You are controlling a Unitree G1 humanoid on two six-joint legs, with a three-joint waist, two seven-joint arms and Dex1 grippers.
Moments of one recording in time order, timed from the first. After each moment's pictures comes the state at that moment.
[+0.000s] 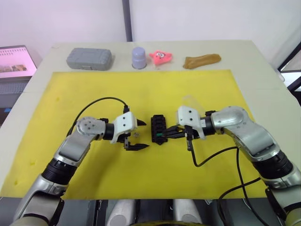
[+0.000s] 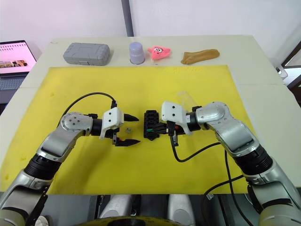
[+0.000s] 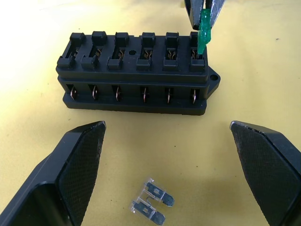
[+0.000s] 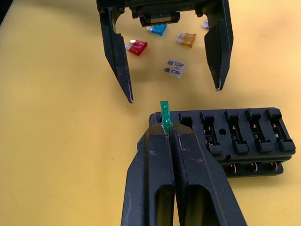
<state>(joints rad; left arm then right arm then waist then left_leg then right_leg) -0.44 0.60 -0.28 -0.10 -0.19 0.30 -1.11 -0.56 -0.76 0.34 -0.31 0.30 0.56 1.12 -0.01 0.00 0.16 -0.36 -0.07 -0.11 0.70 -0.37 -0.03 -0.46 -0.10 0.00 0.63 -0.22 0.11</state>
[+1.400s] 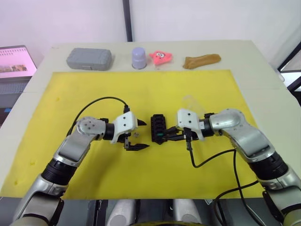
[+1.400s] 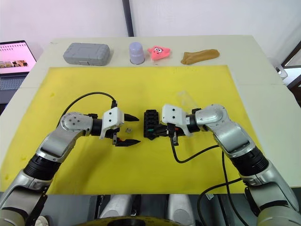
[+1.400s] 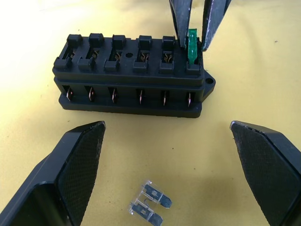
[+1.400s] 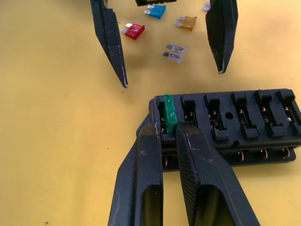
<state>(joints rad) -0.44 0.61 -0.28 -0.12 -0.19 0.32 -1.11 -0.54 -0.73 0.33 -0.26 0.26 0.54 1.14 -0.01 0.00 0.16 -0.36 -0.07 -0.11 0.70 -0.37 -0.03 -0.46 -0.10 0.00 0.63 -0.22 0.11</state>
